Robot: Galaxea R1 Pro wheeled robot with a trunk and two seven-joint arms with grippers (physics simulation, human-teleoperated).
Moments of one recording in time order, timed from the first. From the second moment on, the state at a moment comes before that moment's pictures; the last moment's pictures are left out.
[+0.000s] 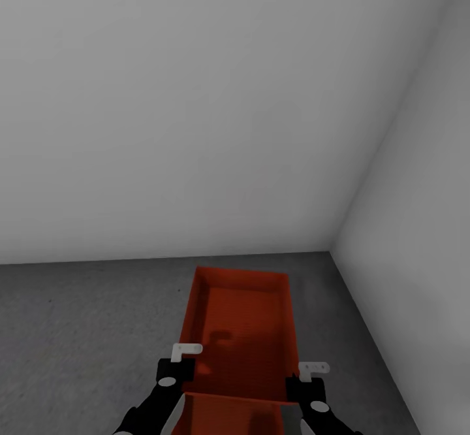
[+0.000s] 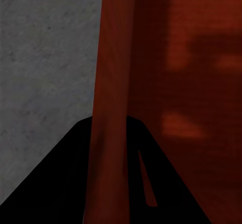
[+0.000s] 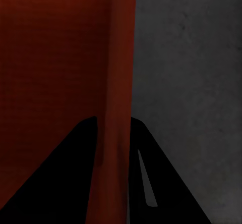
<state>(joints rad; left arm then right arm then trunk) -0.48 -0.17 0.01 -0.45 -0.13 0.04 0.25 -0.42 0.02 0.46 -0.45 -0.38 -0.05 -0.30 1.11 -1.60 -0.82</state>
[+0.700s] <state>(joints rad) -0.48 -0.17 0.00 -0.45 -0.12 0.04 0.25 -0.42 0.02 0.46 -0.45 -0.39 -0.05 -0.30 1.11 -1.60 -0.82</state>
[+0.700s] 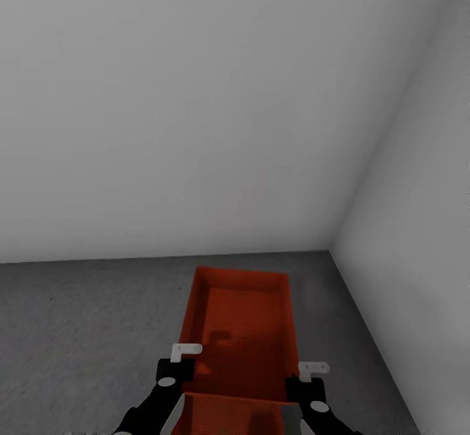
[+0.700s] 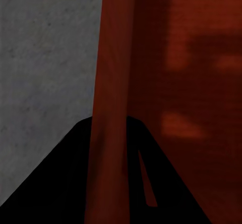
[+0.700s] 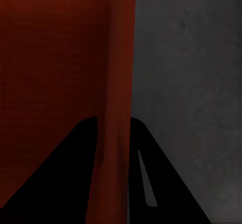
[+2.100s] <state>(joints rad) -0.48 -0.17 0.00 -0.45 -0.12 0.04 0.25 -0.42 0.02 0.46 -0.45 -0.38 -0.05 -0.30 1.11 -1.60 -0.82</state>
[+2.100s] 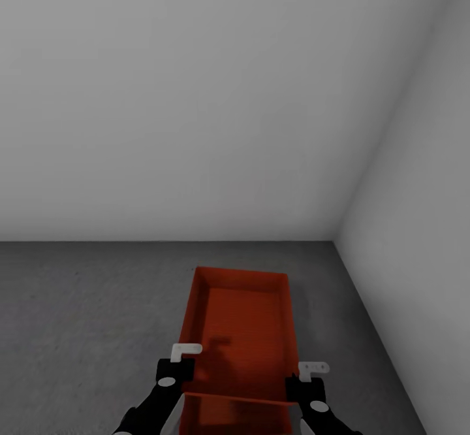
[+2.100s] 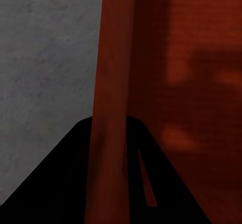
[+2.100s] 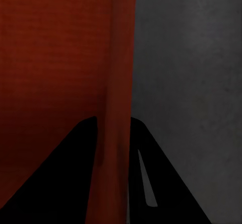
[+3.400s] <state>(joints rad) -0.48 -0.17 0.00 -0.45 -0.12 0.04 0.25 -0.42 0.02 0.46 -0.45 -0.38 -0.05 -0.30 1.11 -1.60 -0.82</state>
